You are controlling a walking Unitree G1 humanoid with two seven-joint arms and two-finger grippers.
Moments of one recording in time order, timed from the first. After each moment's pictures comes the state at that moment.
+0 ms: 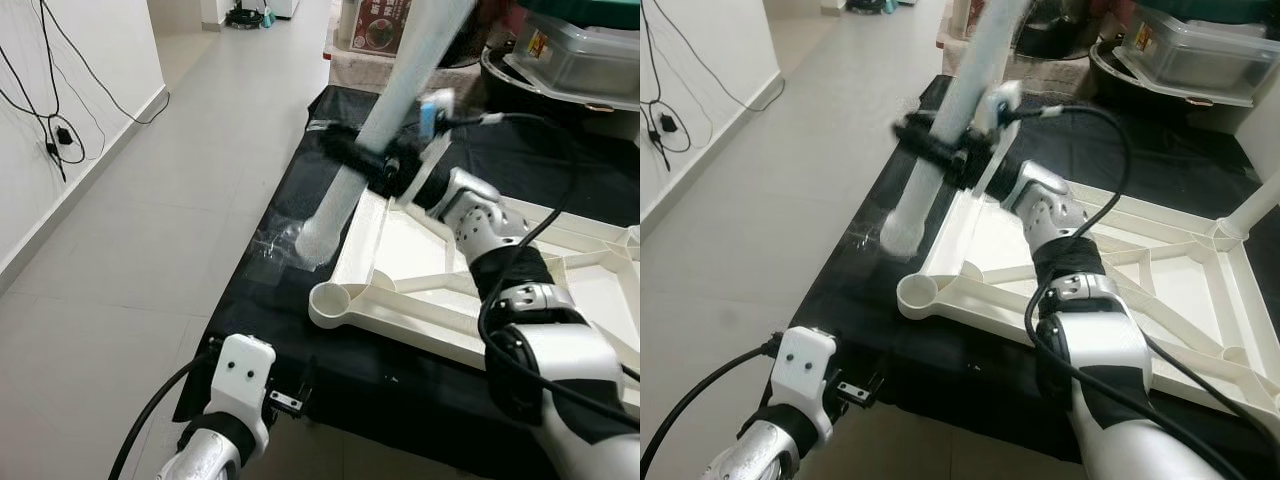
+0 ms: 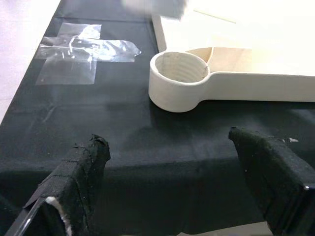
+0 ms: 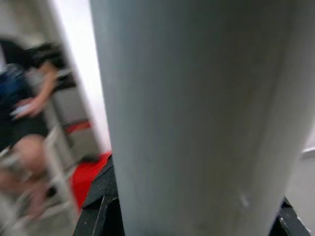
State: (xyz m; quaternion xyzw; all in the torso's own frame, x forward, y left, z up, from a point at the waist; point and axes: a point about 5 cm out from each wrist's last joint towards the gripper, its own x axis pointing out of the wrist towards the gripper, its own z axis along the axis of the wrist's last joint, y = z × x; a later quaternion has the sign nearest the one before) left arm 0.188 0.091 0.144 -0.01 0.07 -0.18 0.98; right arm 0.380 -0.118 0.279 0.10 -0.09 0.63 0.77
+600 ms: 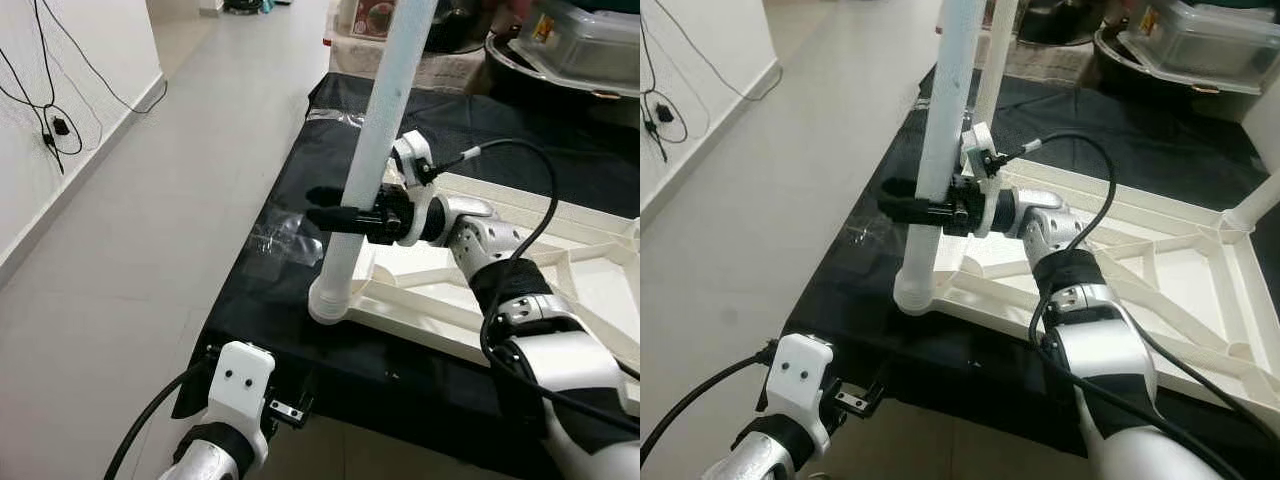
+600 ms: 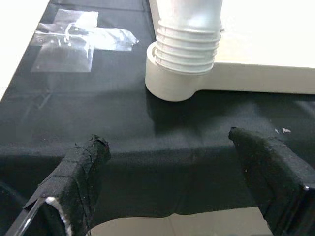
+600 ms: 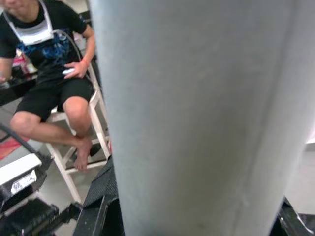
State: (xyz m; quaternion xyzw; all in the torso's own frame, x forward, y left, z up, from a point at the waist) left arm 0.177 0.092 0.150 -0.01 0.08 -0.18 0.98; right arm 0.369 -0.120 0.260 0.03 -0.04 0.71 0.71
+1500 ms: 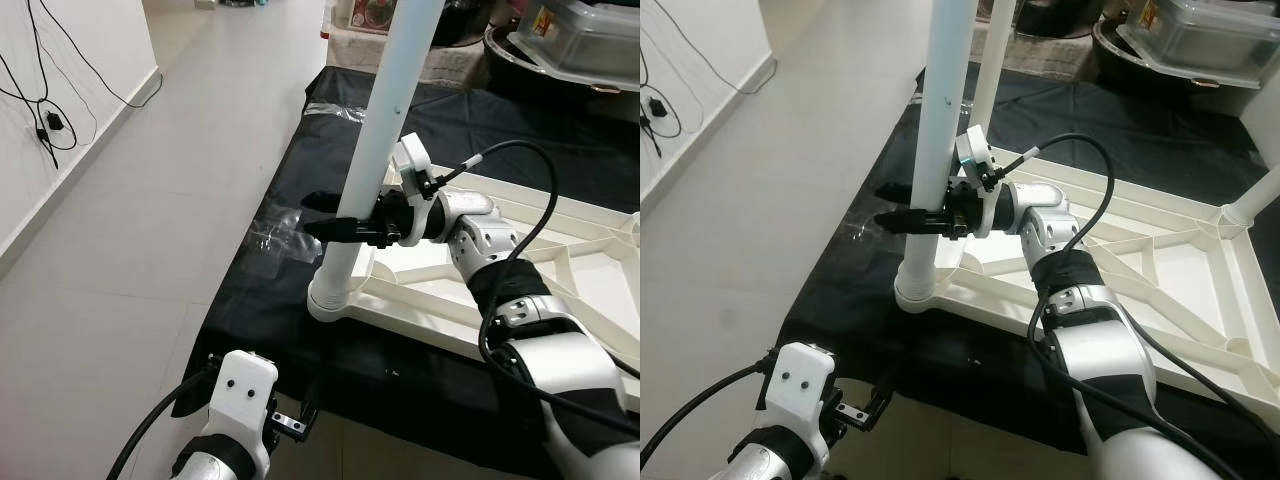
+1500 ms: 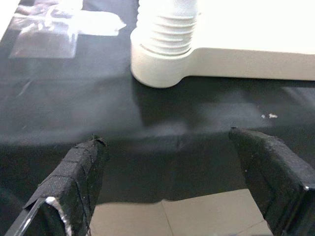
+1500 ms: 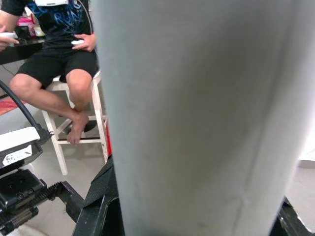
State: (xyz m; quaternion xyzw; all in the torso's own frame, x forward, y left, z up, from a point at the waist) left arm 0.168 0.089 0.148 -0.01 0.09 -0.18 0.98; right arm 0.364 -0.107 0.263 -0.05 -0.08 0.74 0.67
